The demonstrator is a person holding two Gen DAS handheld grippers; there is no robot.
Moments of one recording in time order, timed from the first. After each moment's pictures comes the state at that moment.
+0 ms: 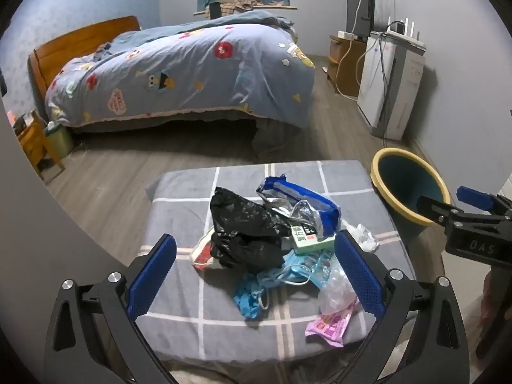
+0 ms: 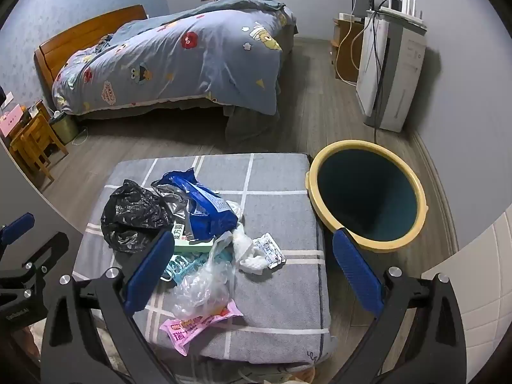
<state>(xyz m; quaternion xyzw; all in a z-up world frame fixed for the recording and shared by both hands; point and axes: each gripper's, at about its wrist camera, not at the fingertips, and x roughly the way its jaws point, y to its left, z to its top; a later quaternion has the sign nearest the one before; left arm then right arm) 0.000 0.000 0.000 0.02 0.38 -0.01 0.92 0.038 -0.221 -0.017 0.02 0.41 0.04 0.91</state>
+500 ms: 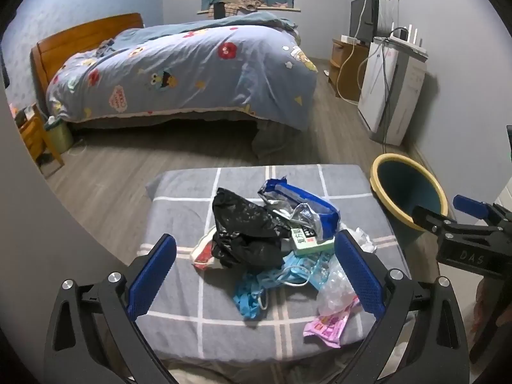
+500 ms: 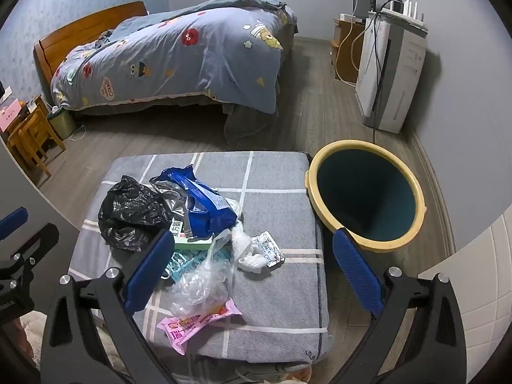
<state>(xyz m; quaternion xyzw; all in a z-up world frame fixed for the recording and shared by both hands) -0.001 0.000 -0.003 0.02 0.38 -0.02 0.92 0.038 -0.219 -0.018 0.01 0.42 0.04 0.91</state>
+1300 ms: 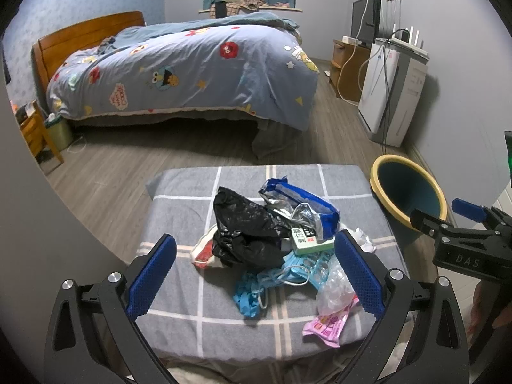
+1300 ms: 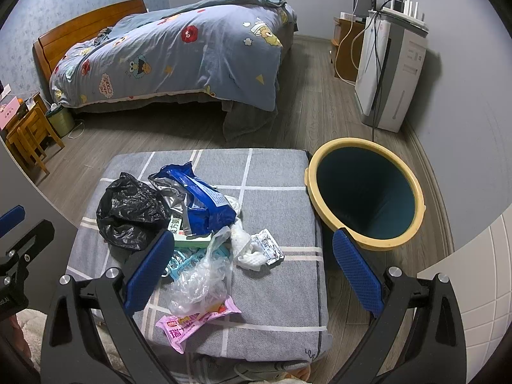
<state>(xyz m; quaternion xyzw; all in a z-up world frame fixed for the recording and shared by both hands) -0.001 0.003 0.001 0.01 0.38 -0.02 0.92 0.038 -0.215 -0.021 0.01 0.42 0.04 0.91</state>
